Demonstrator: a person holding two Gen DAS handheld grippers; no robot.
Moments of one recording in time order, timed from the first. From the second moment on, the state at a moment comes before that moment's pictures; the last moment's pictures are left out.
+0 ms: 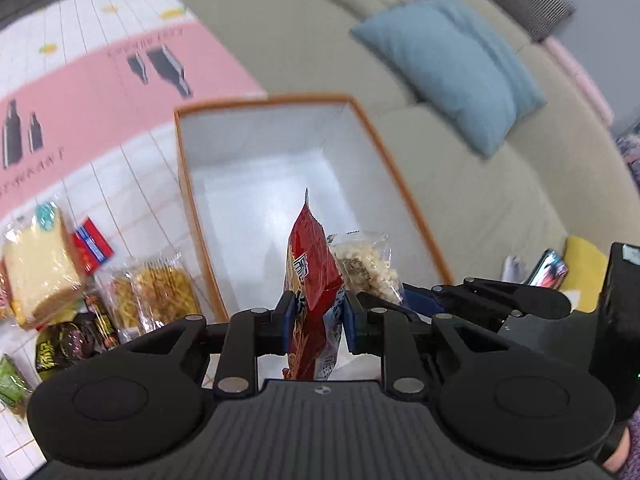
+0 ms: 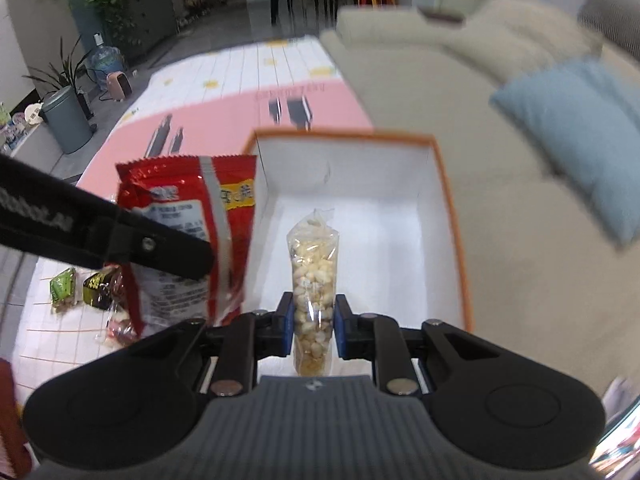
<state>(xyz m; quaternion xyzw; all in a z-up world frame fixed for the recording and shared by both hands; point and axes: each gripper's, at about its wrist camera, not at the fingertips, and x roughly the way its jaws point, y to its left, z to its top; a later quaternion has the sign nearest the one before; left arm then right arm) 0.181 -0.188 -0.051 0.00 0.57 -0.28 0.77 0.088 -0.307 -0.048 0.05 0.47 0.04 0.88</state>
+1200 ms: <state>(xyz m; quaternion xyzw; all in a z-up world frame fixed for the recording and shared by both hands) 0.219 -0.164 -0.110 0.01 0.66 -0.19 0.73 0.138 -0.273 -0.129 0.17 0.54 0.12 0.82</state>
